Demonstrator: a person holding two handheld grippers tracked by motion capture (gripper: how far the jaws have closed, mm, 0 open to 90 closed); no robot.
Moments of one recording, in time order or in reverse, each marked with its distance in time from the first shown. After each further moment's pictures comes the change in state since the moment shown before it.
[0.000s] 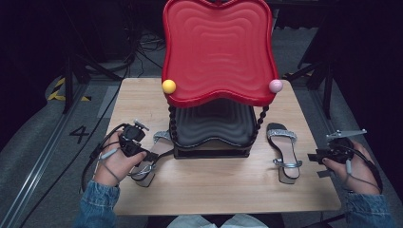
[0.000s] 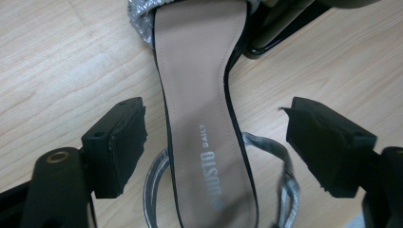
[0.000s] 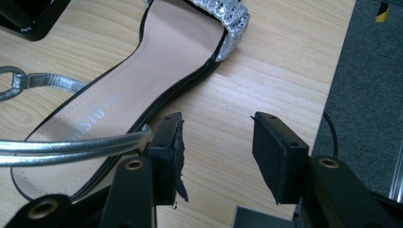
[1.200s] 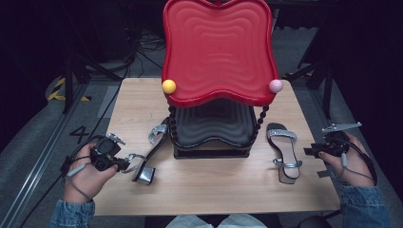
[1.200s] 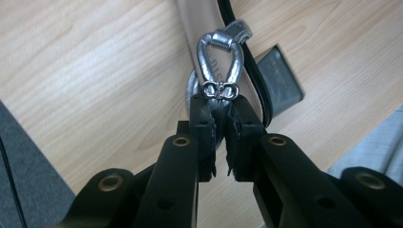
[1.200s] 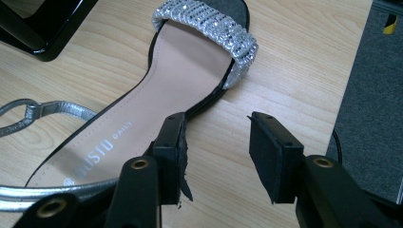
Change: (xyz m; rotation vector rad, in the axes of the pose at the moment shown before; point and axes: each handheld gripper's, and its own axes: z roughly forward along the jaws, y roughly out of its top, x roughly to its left) left arm 0.014 -0.062 -0.046 -0.016 -0.004 0.060; right arm 0.001 0.020 0.005 -0.012 0.022 -0.018
